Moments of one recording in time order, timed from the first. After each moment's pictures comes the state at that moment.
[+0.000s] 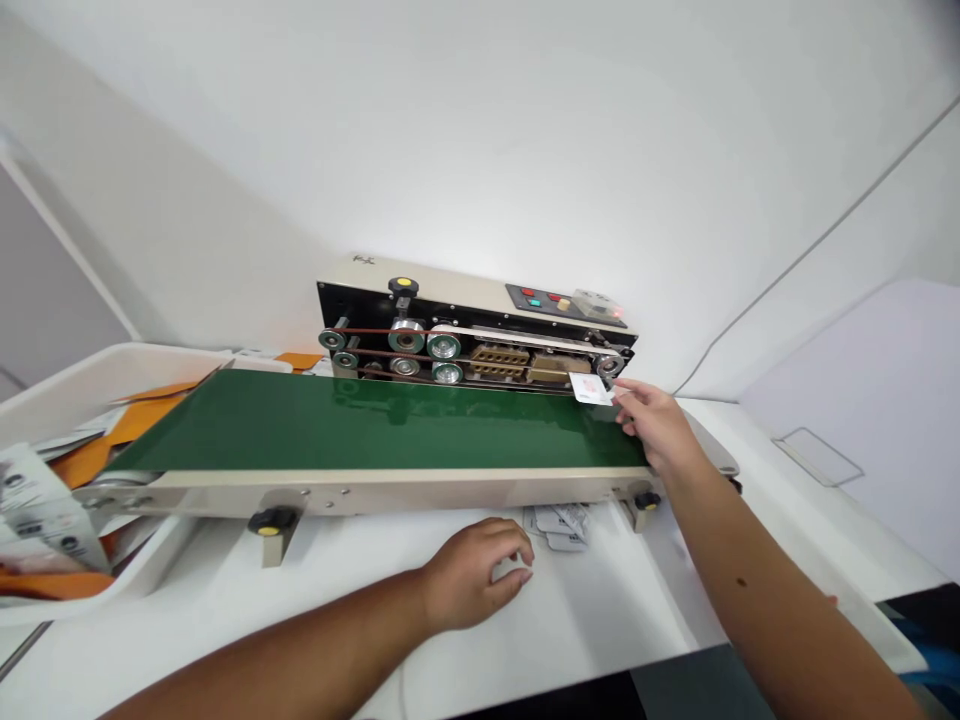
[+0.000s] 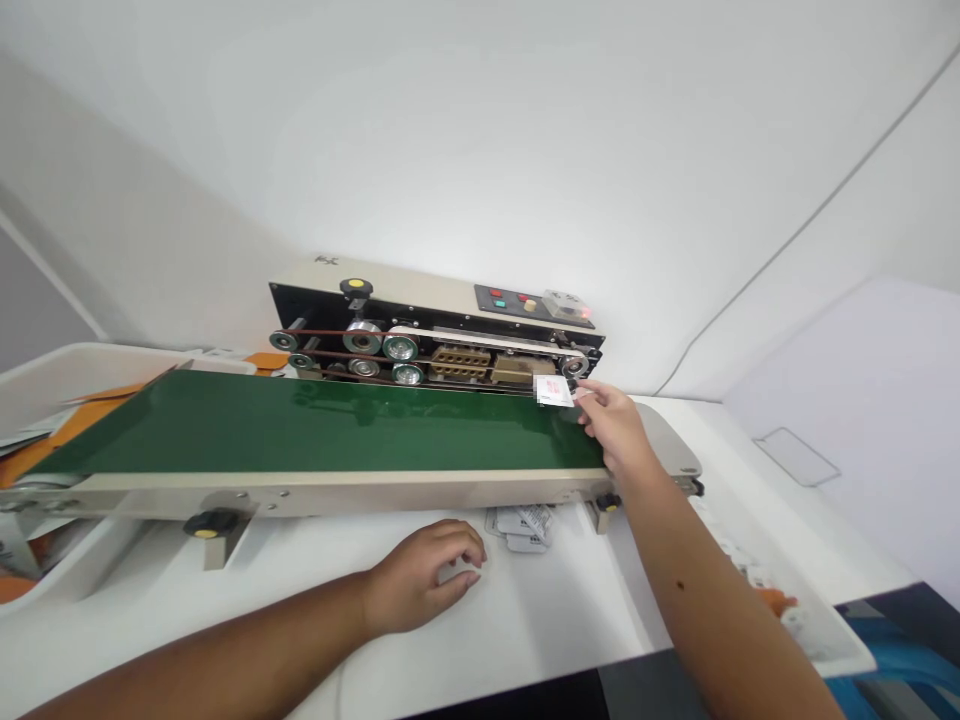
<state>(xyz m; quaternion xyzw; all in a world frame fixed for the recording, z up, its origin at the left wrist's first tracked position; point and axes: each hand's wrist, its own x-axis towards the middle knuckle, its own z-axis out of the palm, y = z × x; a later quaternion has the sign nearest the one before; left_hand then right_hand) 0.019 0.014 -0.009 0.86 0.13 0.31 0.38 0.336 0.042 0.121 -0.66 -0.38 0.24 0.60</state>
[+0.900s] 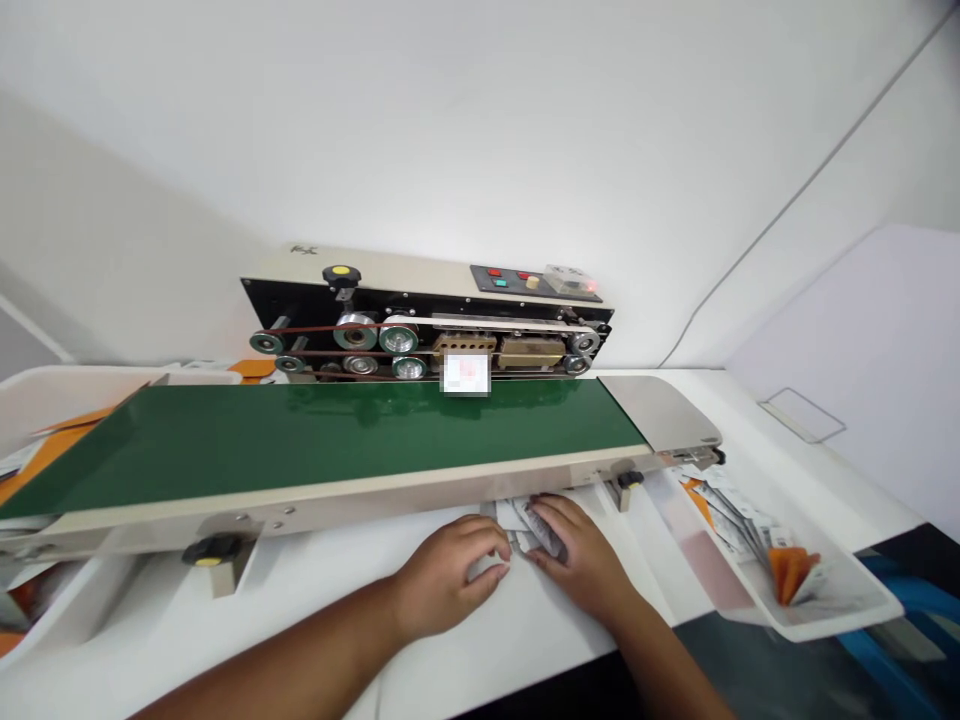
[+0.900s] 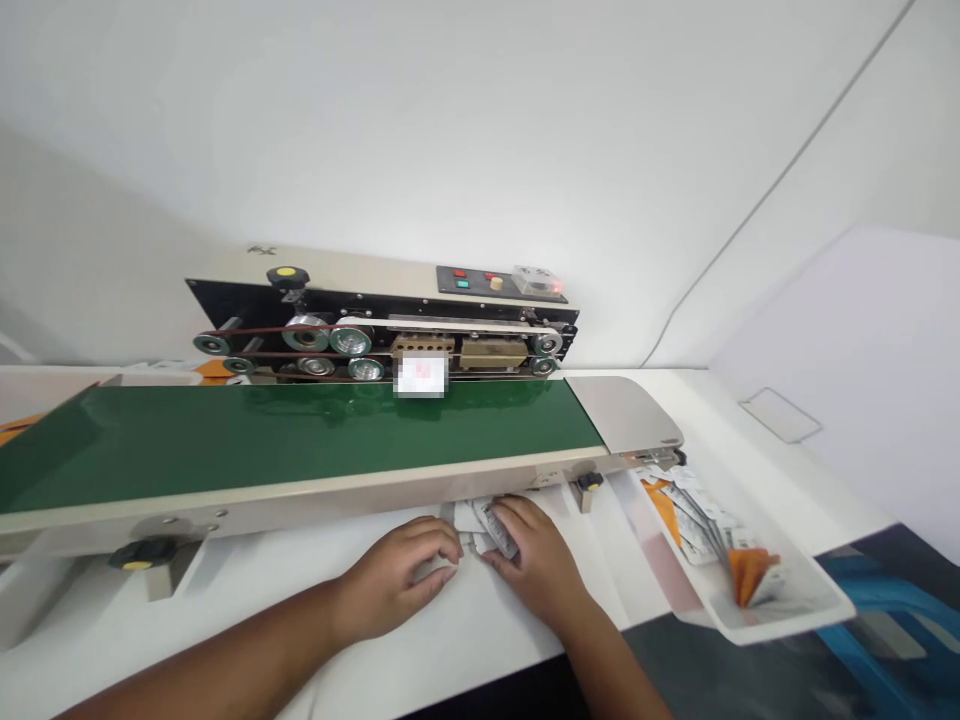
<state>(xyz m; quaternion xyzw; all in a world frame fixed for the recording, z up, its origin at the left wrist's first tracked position) 0.020 0.018 -0.004 0.88 0.14 0.27 0.37 0.266 -0.073 -0.035 -0.62 -0.73 0.05 0.28</state>
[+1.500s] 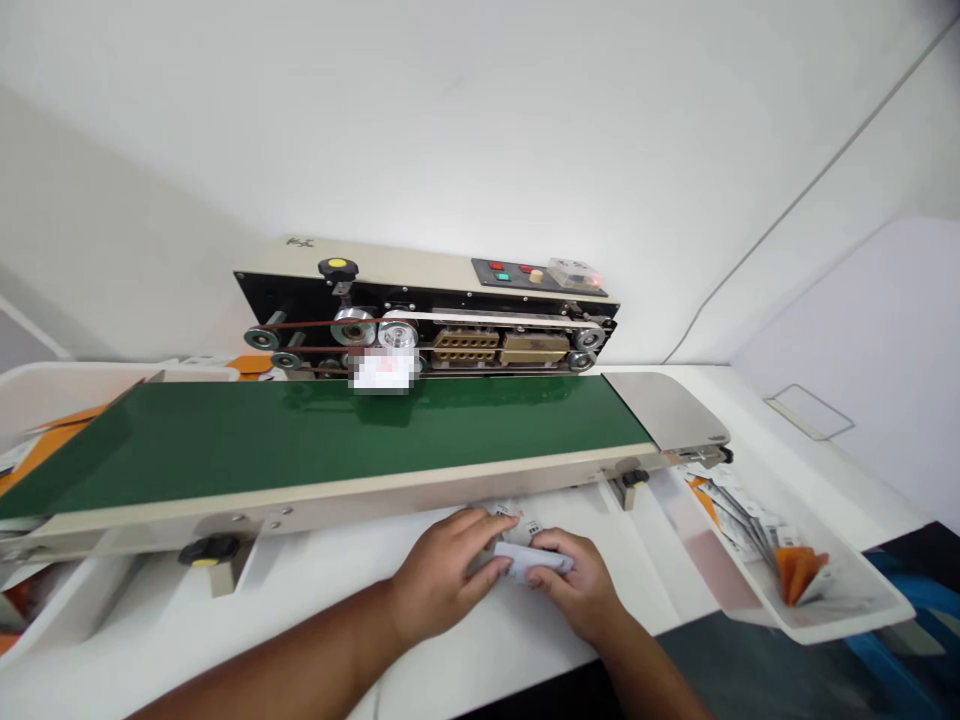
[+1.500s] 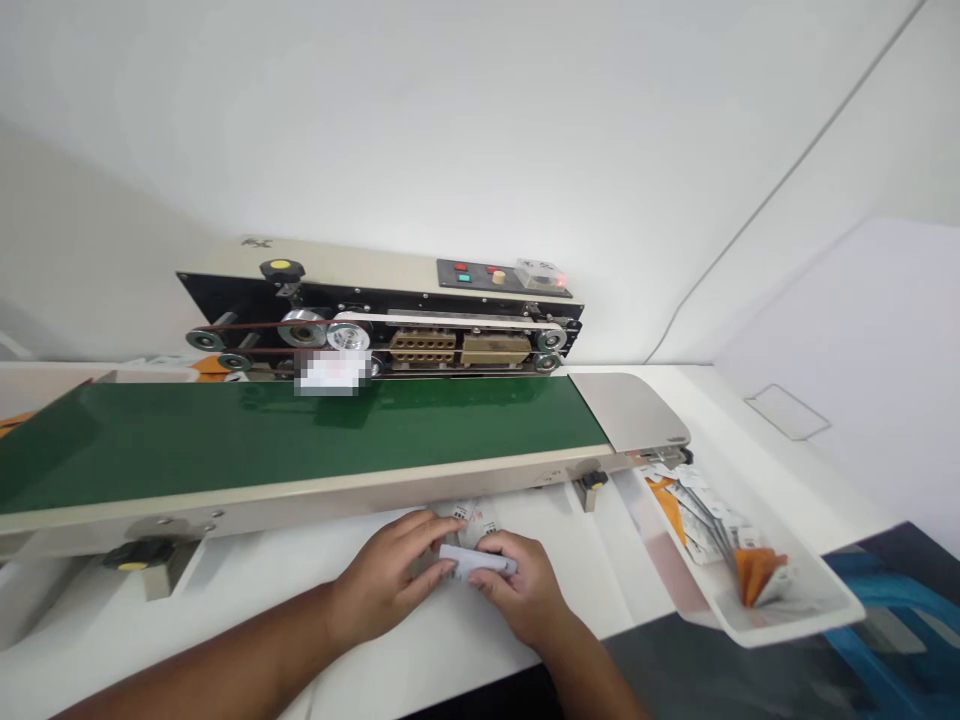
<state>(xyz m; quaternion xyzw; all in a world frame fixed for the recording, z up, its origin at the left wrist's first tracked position) 0.015 0.016 -0.005 0.89 0.19 0.28 0.31 0.233 -0.085 -0.028 -0.58 -0.62 0.27 0.46</state>
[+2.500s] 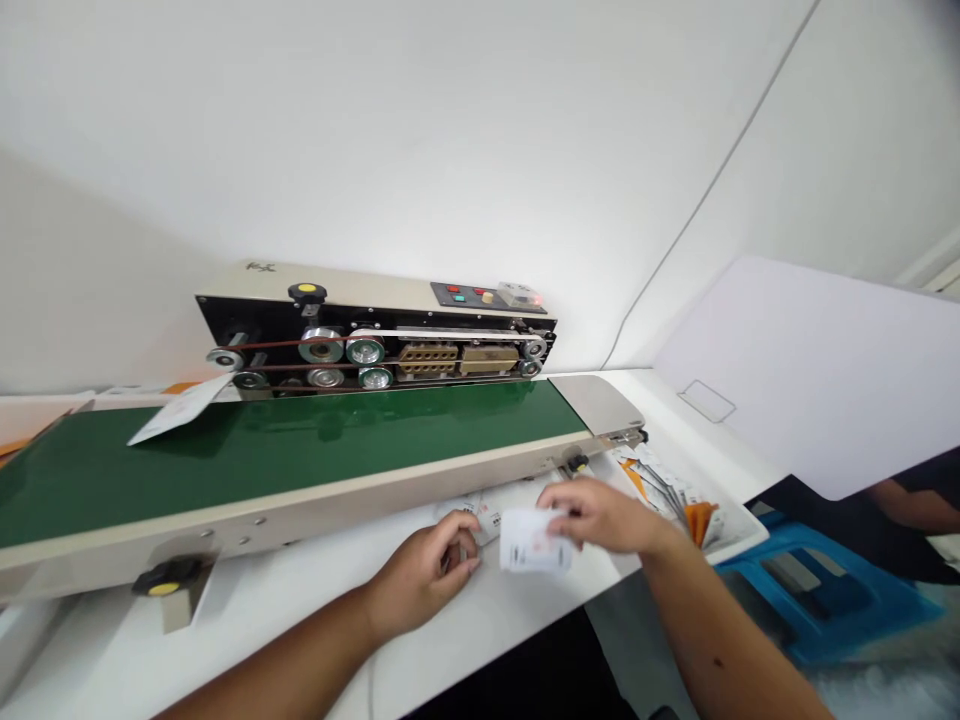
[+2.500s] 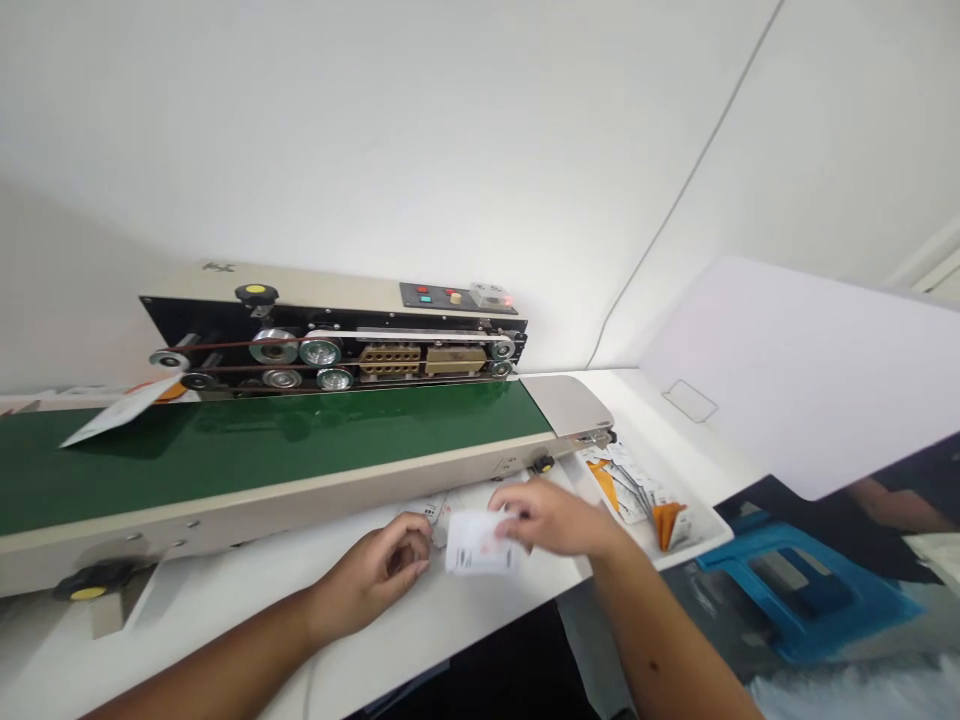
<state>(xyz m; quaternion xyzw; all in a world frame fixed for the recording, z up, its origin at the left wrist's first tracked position) 0.019 0.014 -0.005 0.82 0.16 0.21 0.51 0.298 -0.090 0.097 -0.59 -0.67 0.39 0.22</state>
